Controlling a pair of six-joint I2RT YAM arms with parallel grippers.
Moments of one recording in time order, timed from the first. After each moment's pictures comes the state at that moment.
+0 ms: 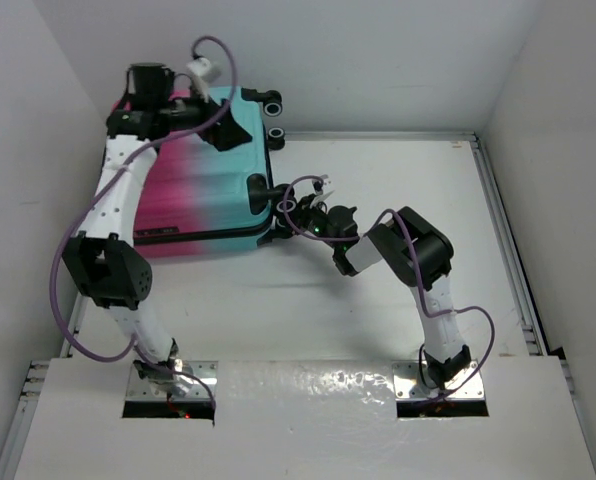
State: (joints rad) left arm -0.10 1.78 1.94 -0.68 0.89 0.26; right arm 0.61 2.20 0.92 1.30 -0.23 0.54
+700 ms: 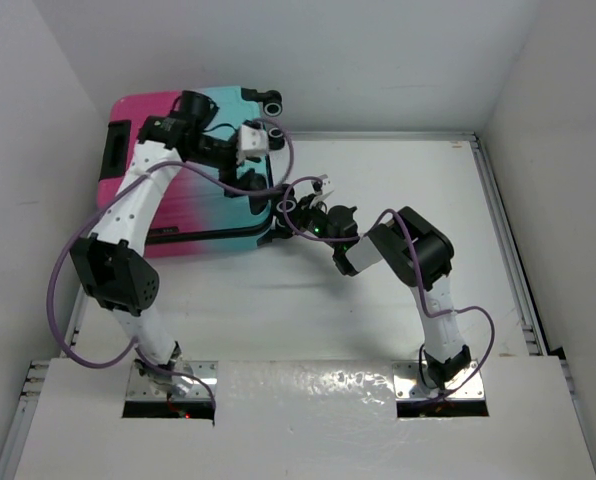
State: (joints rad) left arm -0.20 1.75 1.89 -1.12 0.87 1.10; right arm 0.61 2.20 0.92 1.29 -0.23 0.51
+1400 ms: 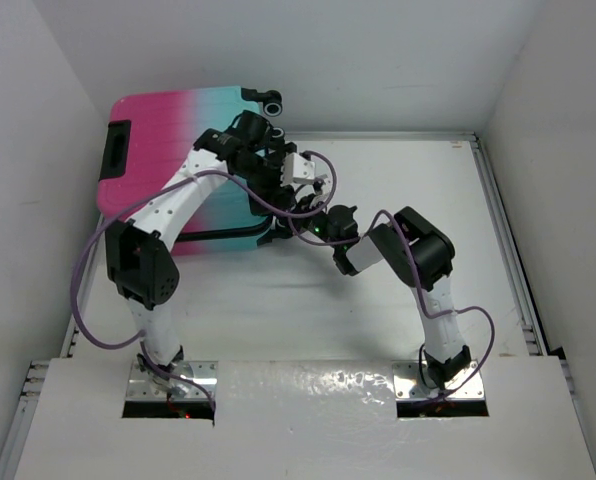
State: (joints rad) left arm -0.43 1.85 1.84 -1.03 0.56 1.08; right arm 0.61 2.19 0.92 1.28 -0.24 0.51
